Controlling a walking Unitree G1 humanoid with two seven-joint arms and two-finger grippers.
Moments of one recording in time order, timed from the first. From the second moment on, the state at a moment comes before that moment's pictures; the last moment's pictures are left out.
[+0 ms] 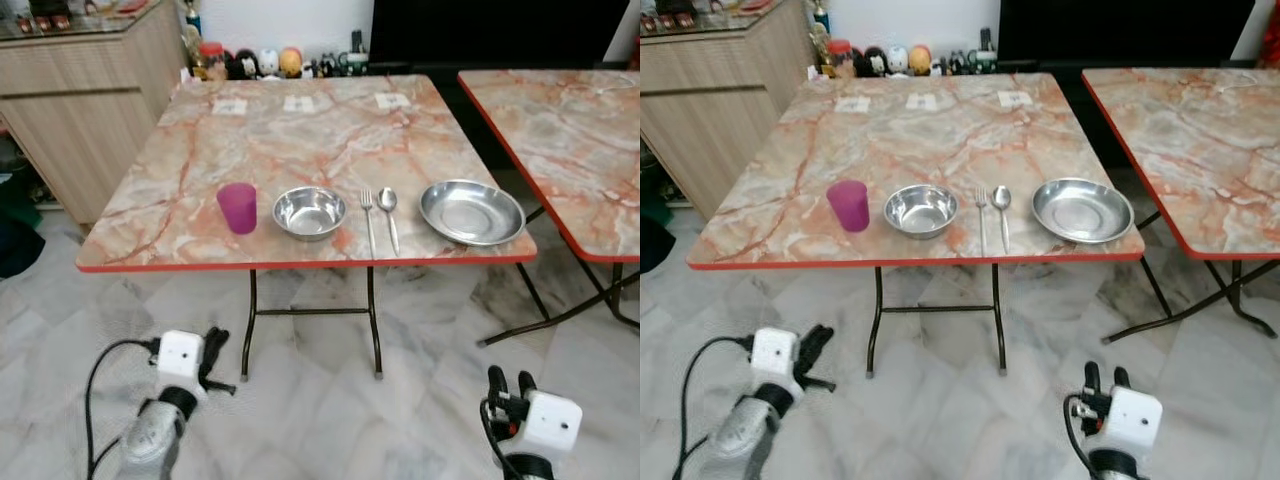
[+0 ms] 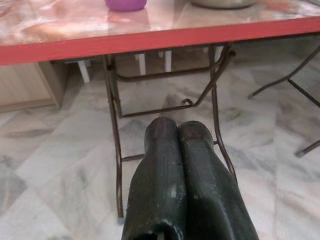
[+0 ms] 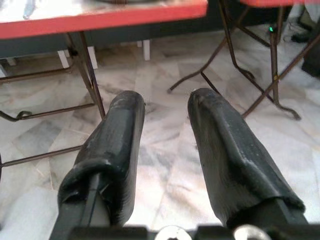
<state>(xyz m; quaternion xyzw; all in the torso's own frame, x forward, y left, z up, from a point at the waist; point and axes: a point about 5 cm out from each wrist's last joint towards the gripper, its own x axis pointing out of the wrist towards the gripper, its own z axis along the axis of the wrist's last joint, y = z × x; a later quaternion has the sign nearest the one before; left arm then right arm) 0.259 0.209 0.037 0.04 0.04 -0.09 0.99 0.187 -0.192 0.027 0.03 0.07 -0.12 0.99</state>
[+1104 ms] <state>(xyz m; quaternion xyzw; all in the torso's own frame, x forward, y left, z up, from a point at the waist) 0.263 0.209 0.048 0.04 0.02 -0.06 1.00 0.222 -0.195 0.059 0.02 0.02 -0.07 1.00</state>
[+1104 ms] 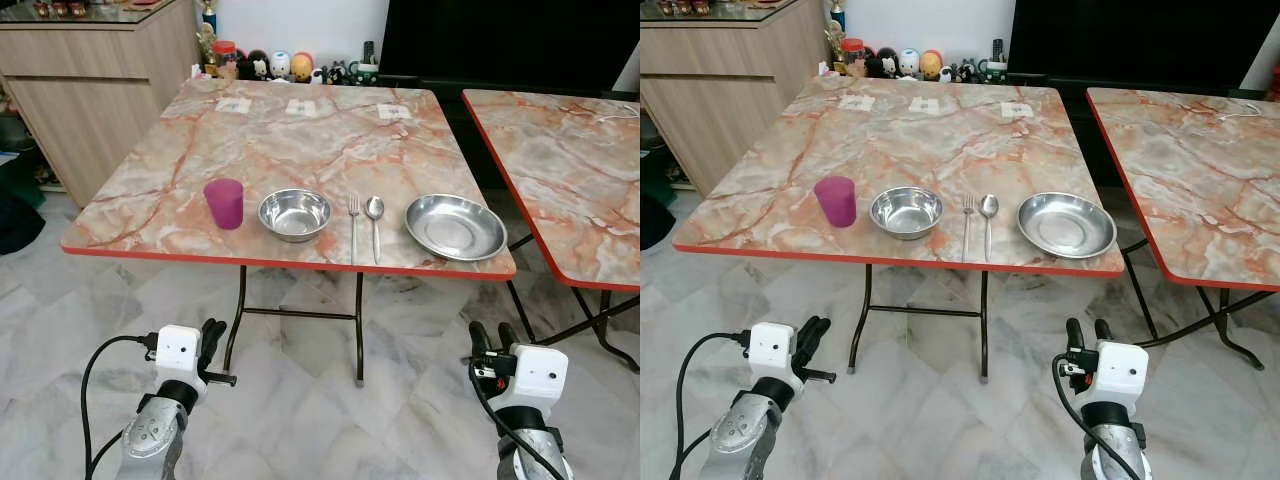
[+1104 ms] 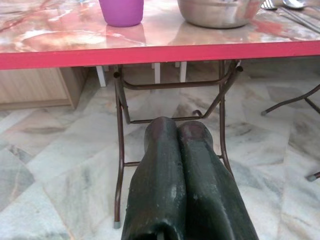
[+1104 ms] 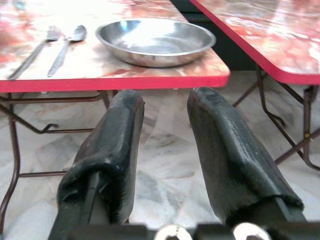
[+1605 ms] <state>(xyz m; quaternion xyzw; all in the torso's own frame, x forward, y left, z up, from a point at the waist) 0.275 0.191 0.060 0.05 0.01 -0.11 0.99 0.209 -0.208 0.062 0.03 0.01 -0.12 0.99</state>
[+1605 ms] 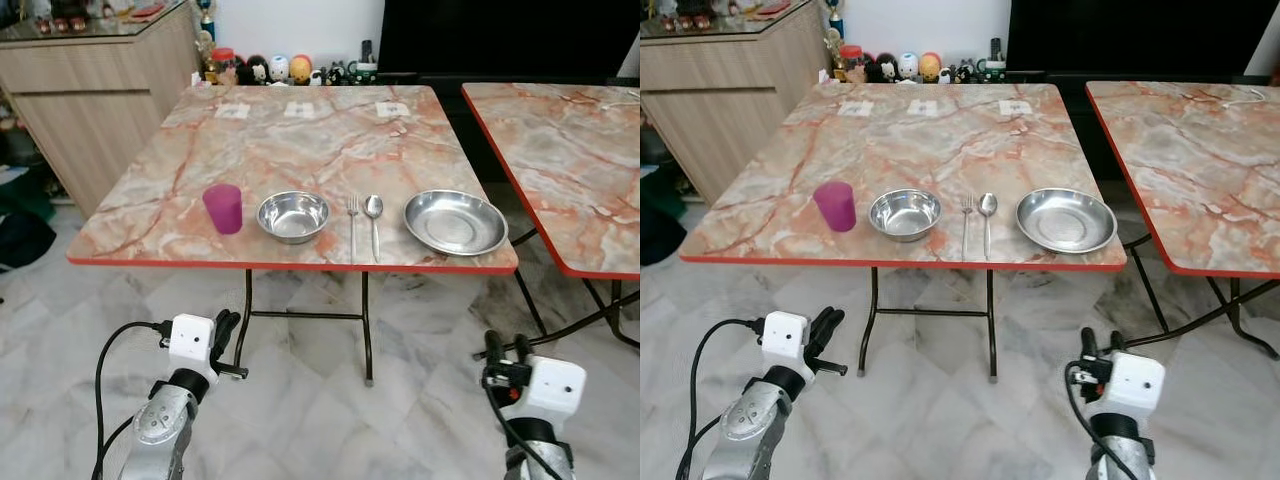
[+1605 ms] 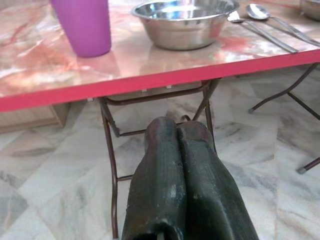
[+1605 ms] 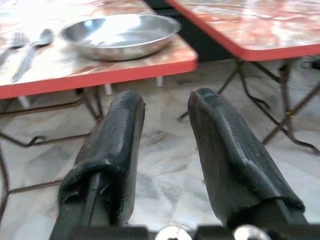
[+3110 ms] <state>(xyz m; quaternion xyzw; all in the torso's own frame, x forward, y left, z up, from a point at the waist) 0.175 0.258 -0.060 0.11 0.37 -0.02 0.92 0.218 -0.198 0.064 0.03 0.01 -0.10 0.99</state>
